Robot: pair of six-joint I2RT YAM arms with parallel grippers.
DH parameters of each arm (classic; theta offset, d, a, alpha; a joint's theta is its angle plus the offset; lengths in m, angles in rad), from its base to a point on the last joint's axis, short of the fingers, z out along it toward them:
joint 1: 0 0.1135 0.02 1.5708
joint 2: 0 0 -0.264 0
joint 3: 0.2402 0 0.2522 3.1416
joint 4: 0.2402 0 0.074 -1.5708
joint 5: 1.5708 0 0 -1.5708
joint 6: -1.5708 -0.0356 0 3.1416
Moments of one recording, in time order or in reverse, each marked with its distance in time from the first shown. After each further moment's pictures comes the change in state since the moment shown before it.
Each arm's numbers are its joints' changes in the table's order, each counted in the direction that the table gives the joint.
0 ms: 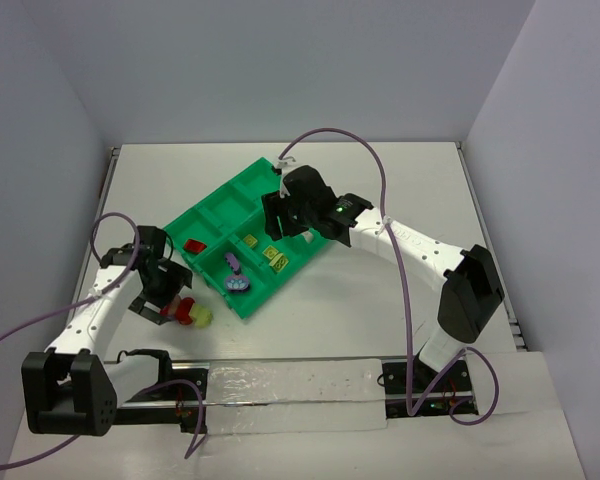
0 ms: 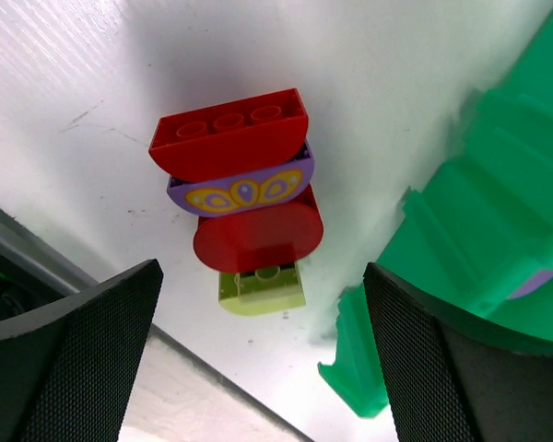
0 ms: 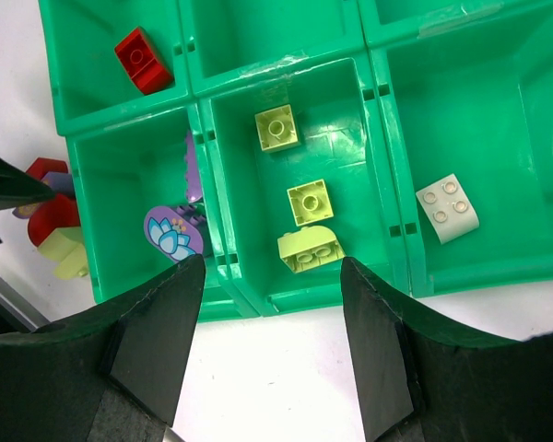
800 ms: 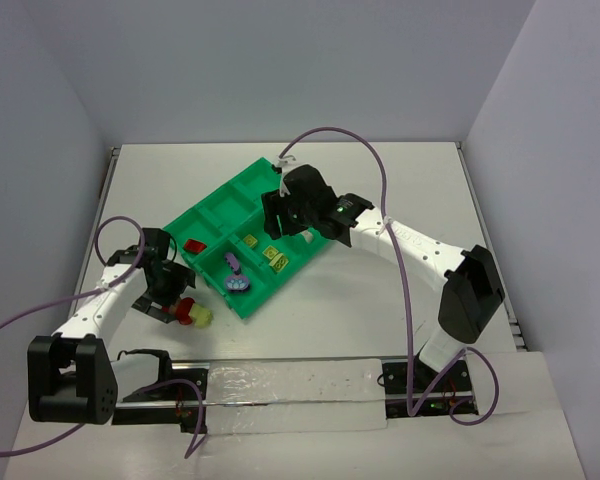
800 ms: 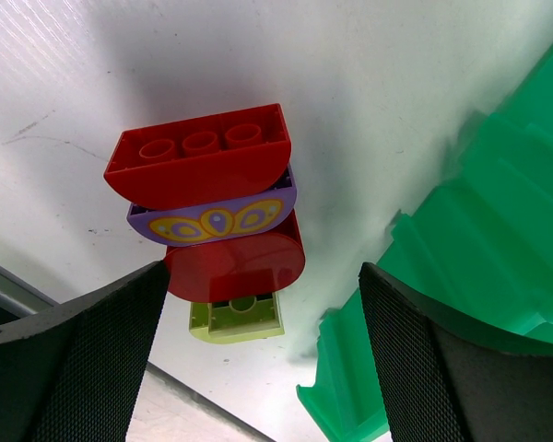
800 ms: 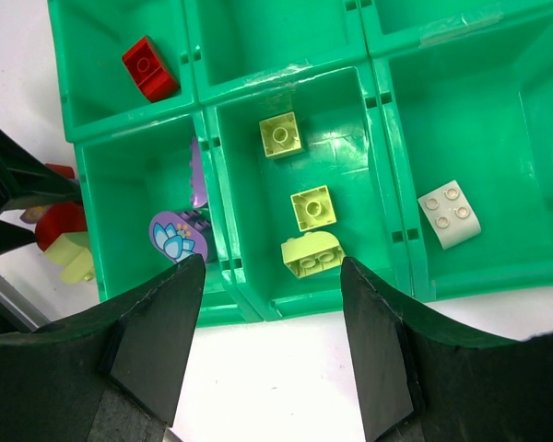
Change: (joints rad) left arm -0.002 -0.063 -0.053 -0.118 0.026 0.049; right arm 0.000 0.004 0.000 -0.014 -0.001 -0.005
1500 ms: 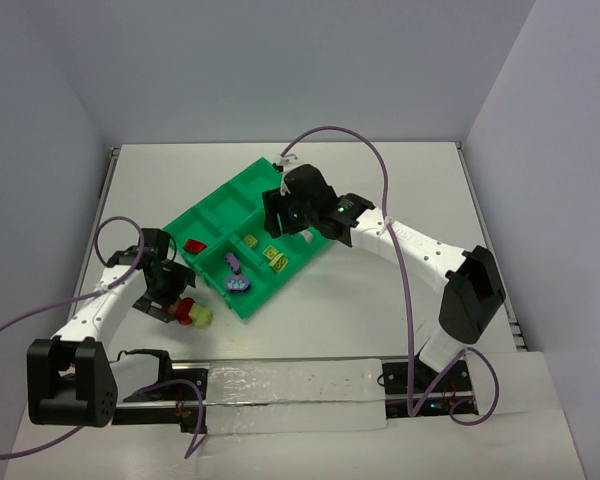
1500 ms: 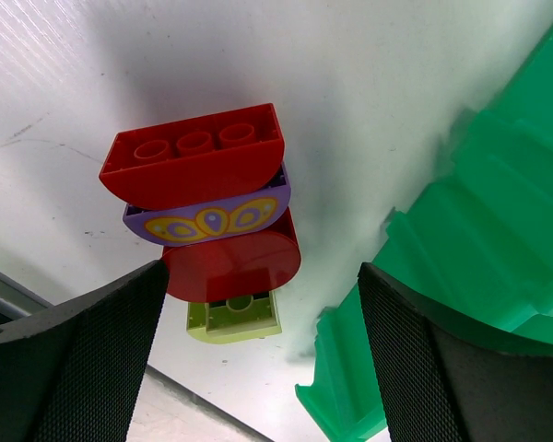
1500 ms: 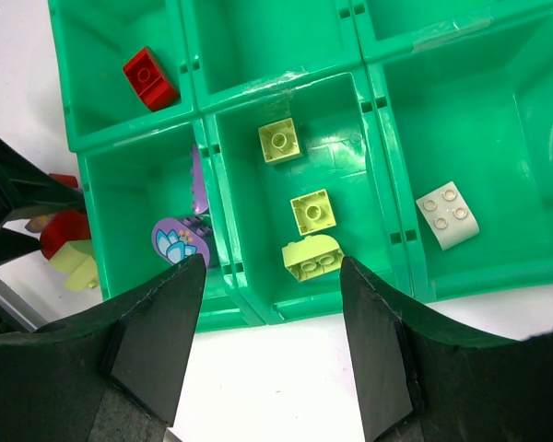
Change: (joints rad) left arm 0.000 0.017 0.001 0.000 0.001 -0.007; right arm 0.000 0.004 0.000 -0.006 0.015 -0.017
